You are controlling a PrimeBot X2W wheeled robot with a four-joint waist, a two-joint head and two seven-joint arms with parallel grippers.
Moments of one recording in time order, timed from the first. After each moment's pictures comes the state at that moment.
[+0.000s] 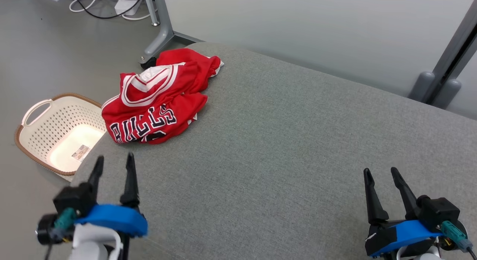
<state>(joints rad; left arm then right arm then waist) -0.09 0.16 -0.14 0.25 -0.33 0.04 -0.17 -0.08 -0.05 -0.04 0.29 0.15 0.13 -0.24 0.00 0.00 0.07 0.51</state>
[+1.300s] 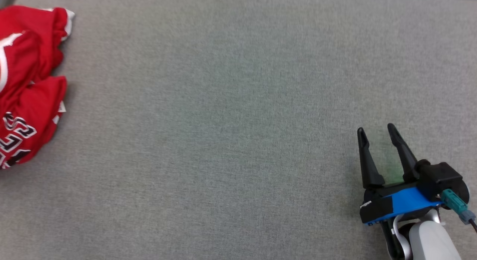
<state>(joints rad) -0.60 0.55 0.10 0.59 -0.55 0.07 0.47 -0.18 -0.05 -0.01 0.14 0.09 0.13 -0.18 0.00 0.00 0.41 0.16</state>
